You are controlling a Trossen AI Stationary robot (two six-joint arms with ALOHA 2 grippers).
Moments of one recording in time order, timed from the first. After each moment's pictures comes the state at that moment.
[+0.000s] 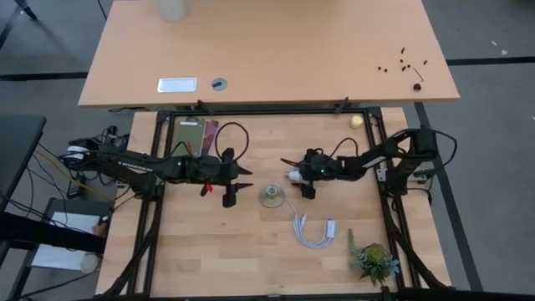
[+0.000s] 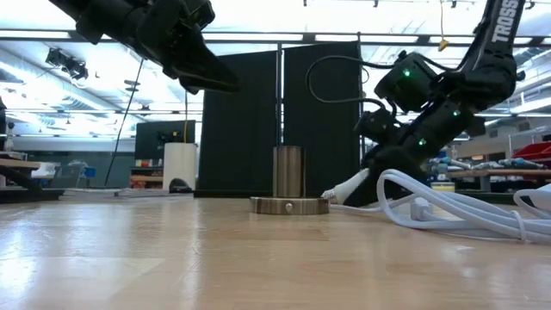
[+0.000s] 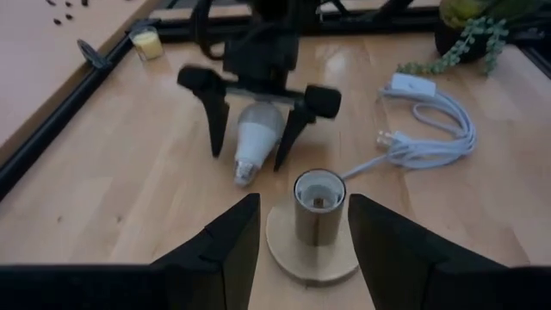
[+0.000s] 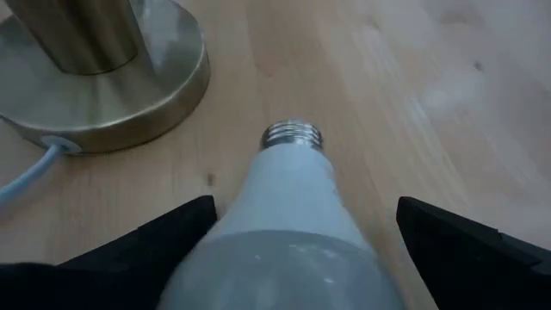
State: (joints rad) left arm -0.05 1.22 0.65 0.13 -0.14 -0.01; right arm -0.15 1.69 0.44 0.58 0.08 -0.05
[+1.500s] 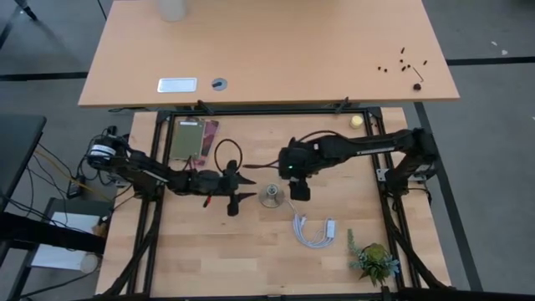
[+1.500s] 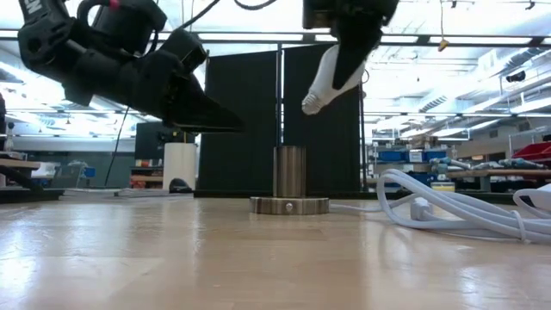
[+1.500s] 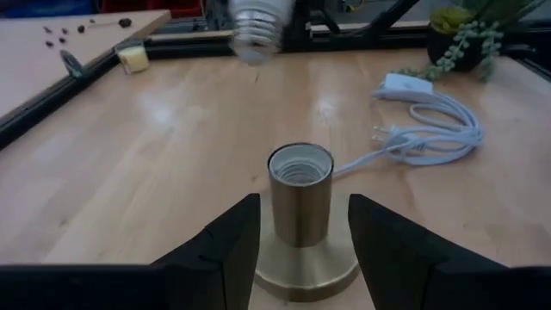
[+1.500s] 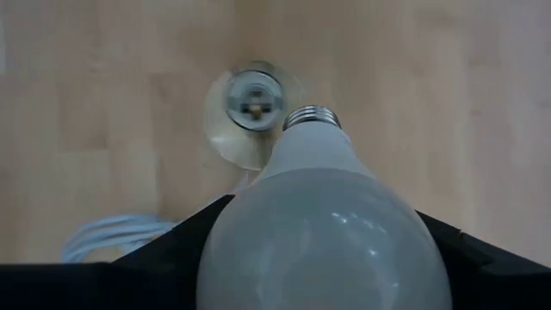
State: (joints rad) left arm -0.10 1.50 0.40 0.82 -0.18 -0.01; right arm 0.03 1.71 1.52 -1.01 0.05 0.09
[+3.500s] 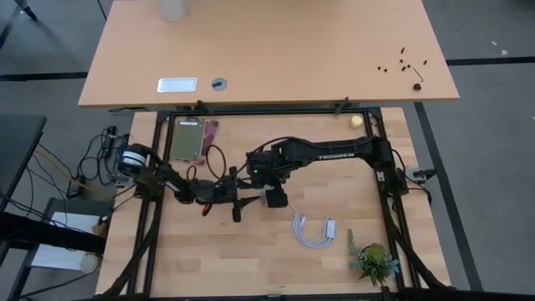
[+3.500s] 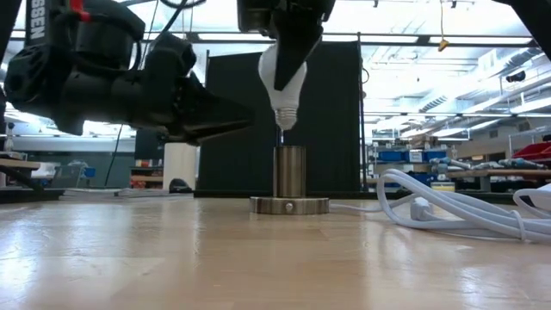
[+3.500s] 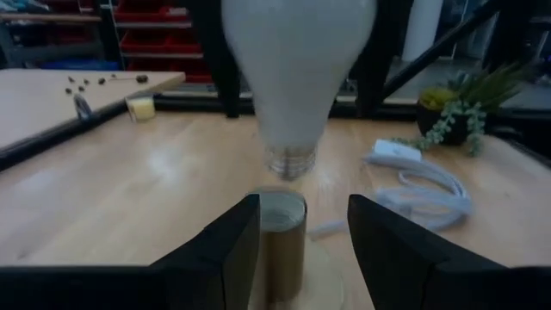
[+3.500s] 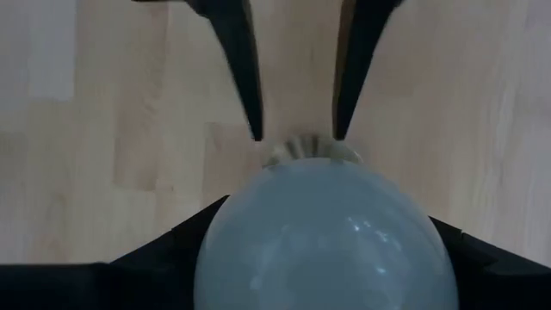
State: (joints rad) left arm -0.19 1.80 0.36 1.40 -0.32 -0.05; right arm 0.02 2.09 2.01 -1.18 -0.09 -0.05
